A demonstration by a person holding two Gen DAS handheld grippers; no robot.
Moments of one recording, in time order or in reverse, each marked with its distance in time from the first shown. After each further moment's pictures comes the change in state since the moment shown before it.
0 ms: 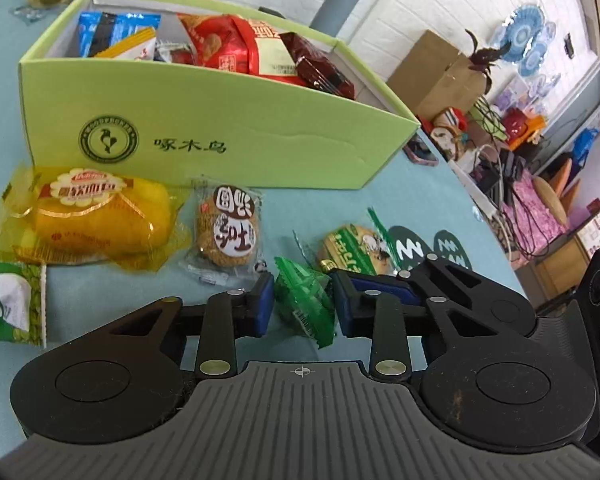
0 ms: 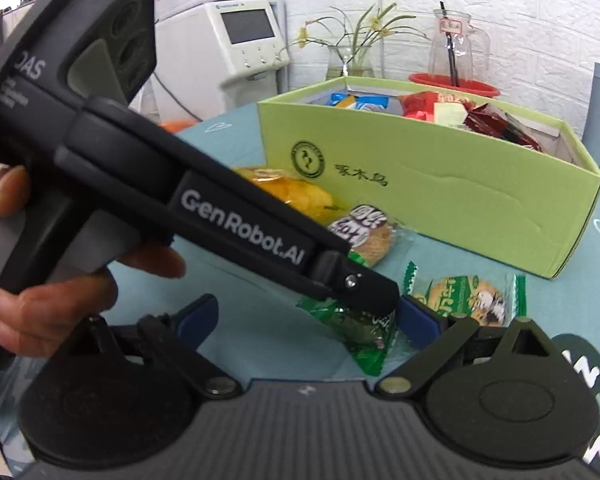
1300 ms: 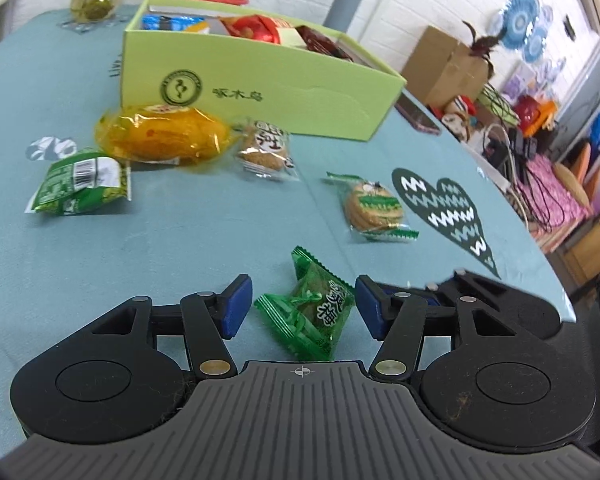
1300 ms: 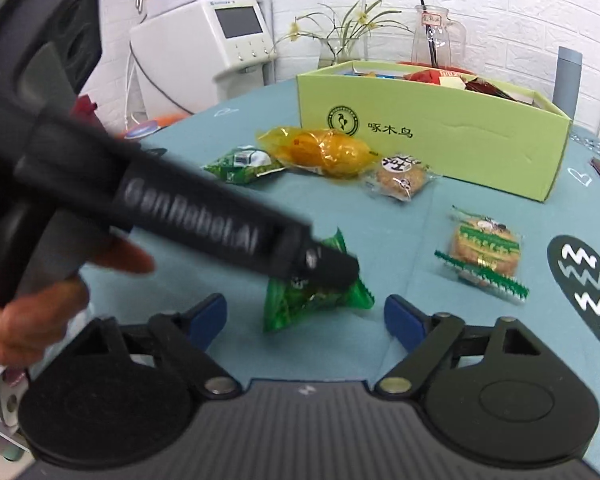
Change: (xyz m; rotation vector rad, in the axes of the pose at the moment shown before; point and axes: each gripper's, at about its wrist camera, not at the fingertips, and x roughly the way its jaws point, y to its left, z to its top) left arm -0.060 -0.007 -0.081 0.076 -0.050 0.102; right arm -0.033 0.072 -0.037 0.057 -0.006 -0.113
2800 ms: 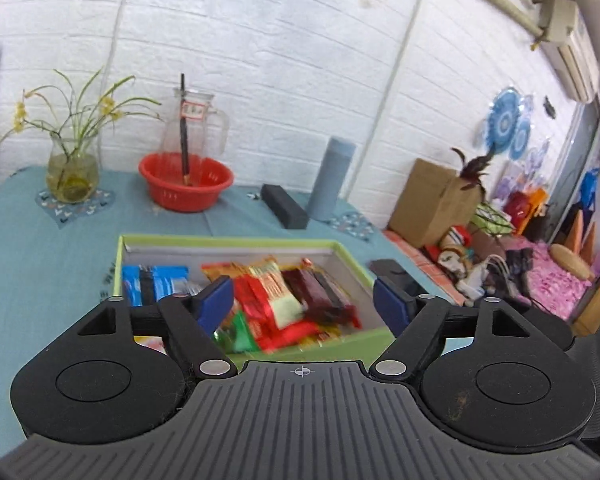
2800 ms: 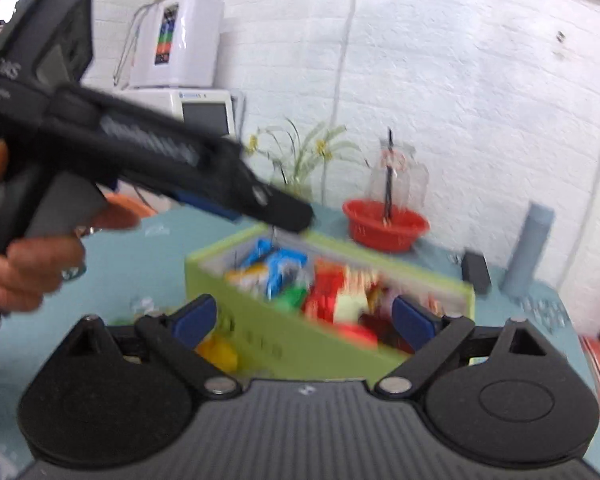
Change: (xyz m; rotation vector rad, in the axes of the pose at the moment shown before) left arm -0.024 -0.003 0.151 0.069 -0.352 -0.018; right arm -0.019 -0.076 0.108 -0.149 -0.243 -0.115
